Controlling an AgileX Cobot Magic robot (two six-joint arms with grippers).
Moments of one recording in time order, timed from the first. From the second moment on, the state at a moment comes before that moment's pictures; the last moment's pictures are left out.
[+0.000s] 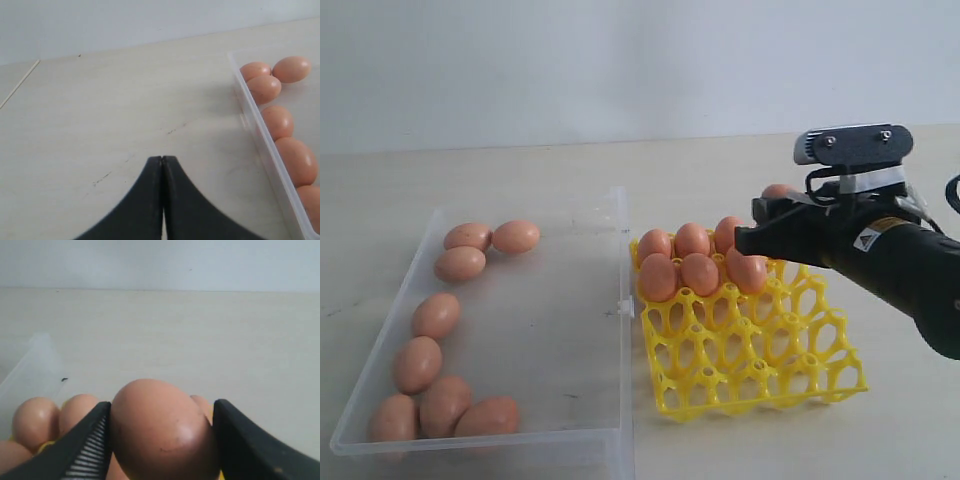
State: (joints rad) left arm 0.04 0.01 0.00 0.10 0.39 0.03; right arm 0.44 1.65 -0.54 0.31 -0.62 -0.10
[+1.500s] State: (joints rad) left arm 0.04 0.01 0.00 0.10 0.39 0.03; right arm 0.38 1.83 -0.57 0.25 -0.64 0.00
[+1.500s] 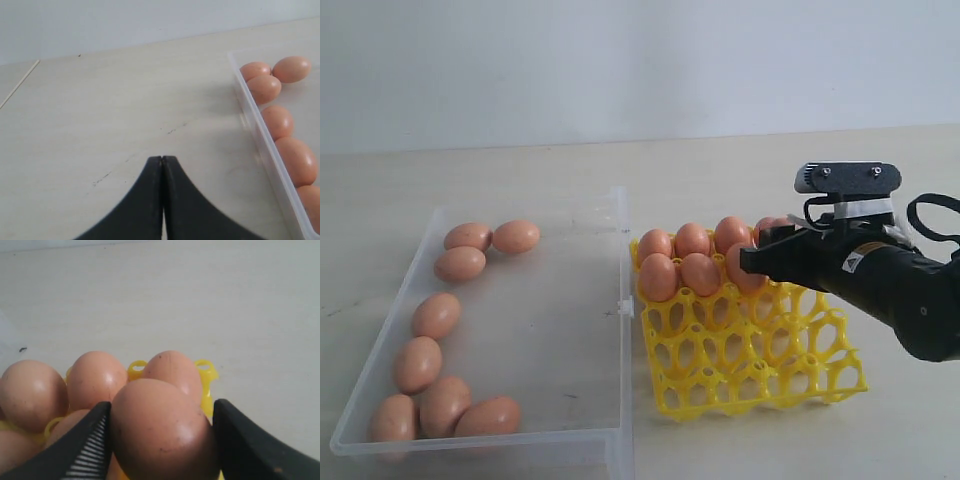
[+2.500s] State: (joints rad) left arm 0.04 0.01 0.00 0.10 0.39 0.03; right arm 0.88 1.86 -1.27 0.31 0.42 -0.18
